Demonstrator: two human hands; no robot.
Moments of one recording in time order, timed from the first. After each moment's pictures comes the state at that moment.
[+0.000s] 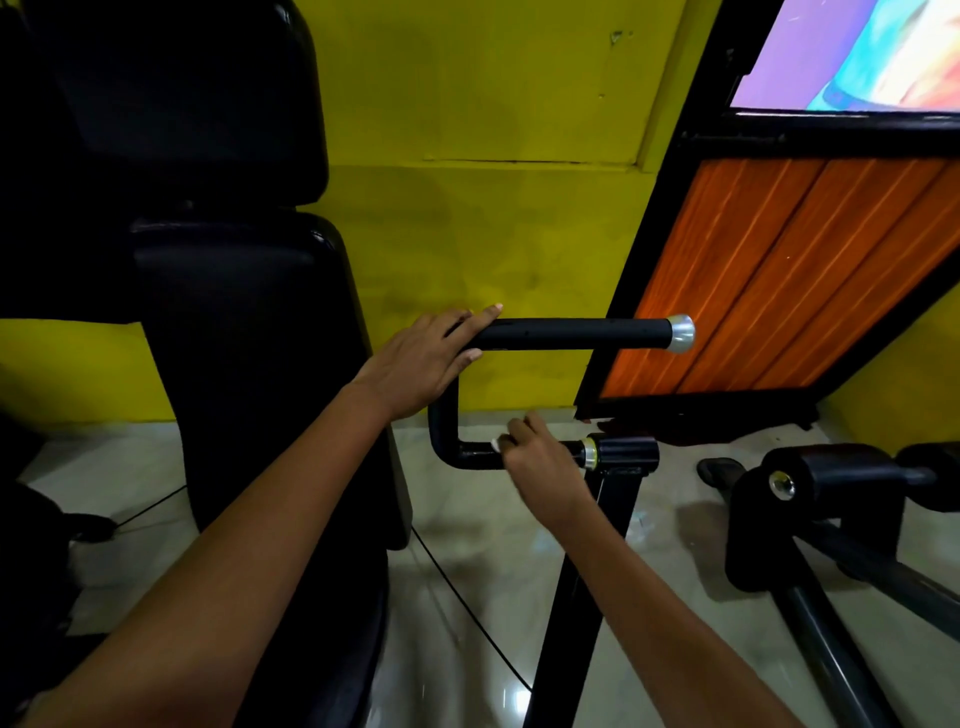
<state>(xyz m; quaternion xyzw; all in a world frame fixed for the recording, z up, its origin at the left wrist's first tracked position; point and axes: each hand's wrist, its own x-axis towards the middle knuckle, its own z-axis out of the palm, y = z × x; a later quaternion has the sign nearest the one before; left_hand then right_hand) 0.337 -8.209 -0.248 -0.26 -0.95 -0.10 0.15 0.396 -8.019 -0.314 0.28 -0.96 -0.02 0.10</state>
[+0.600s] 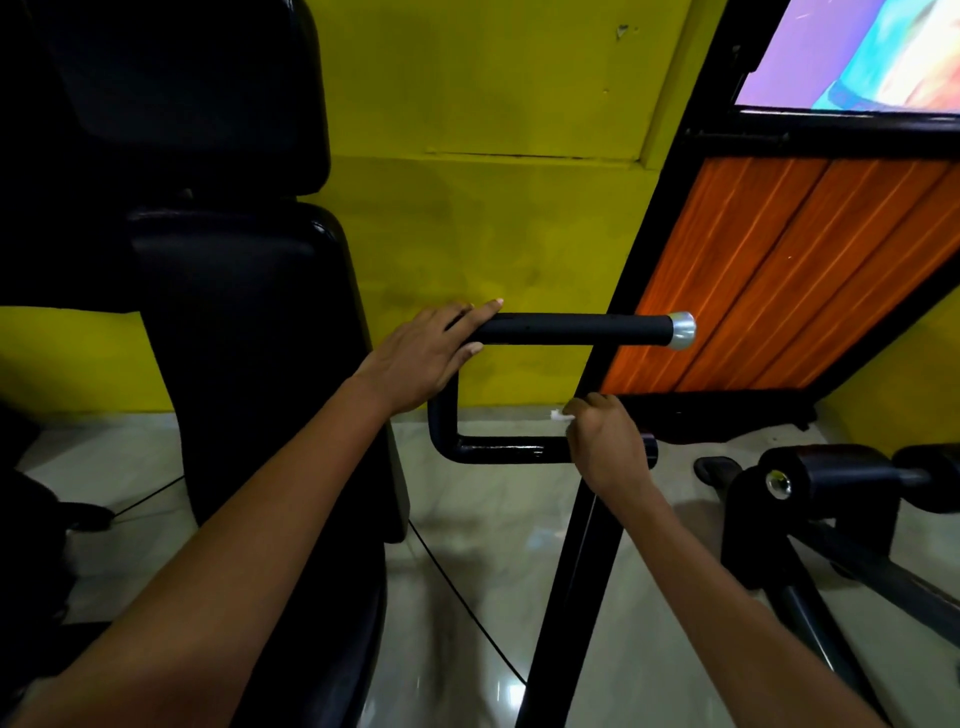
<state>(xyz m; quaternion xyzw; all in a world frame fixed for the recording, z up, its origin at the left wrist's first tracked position) 0.338 -8.207 -0.250 -0.25 -0.95 -0.12 0.15 0.364 -7.959 -0.313 0.14 -0.98 0.06 0.10</state>
